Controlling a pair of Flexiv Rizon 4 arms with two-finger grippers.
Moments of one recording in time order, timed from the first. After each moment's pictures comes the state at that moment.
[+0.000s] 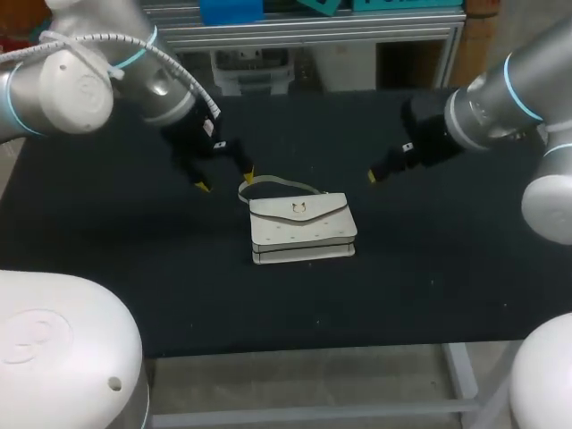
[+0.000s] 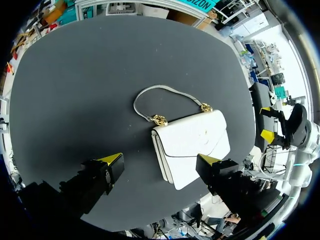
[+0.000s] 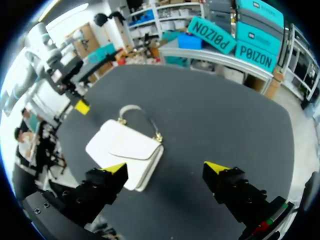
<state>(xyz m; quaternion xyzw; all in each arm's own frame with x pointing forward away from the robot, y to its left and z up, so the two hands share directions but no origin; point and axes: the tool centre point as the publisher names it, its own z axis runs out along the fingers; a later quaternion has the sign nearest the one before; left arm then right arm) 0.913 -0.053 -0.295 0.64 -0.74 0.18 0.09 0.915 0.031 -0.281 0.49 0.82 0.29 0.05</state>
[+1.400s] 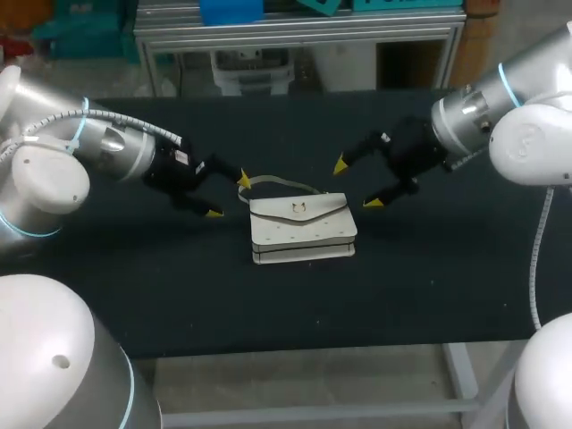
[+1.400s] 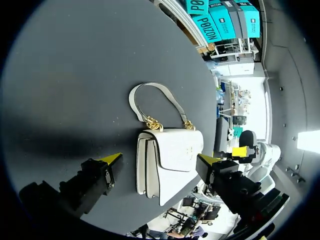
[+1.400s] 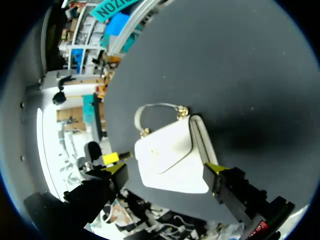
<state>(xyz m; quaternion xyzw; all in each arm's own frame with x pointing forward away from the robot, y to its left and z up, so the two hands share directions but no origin) 0.913 -0.061 -0.337 0.70 -0.58 0.33 0.26 0.901 0.105 -0.312 0.74 0.54 0.28 -0.28</state>
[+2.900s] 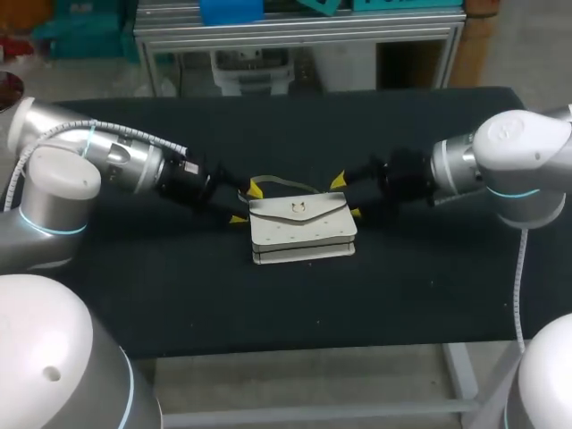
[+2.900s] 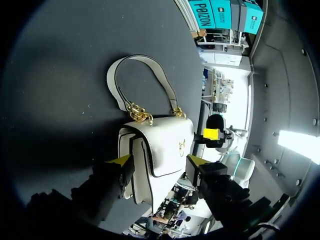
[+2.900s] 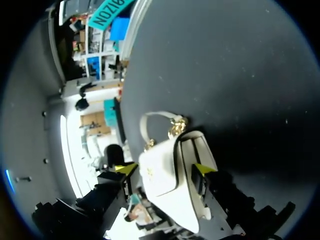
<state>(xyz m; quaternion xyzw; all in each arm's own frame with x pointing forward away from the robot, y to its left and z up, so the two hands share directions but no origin) 0.910 -0.097 -0.357 0.65 -0.57 0.34 0.38 0.926 0.122 -0.366 0.71 0.49 0.36 -0.36</state>
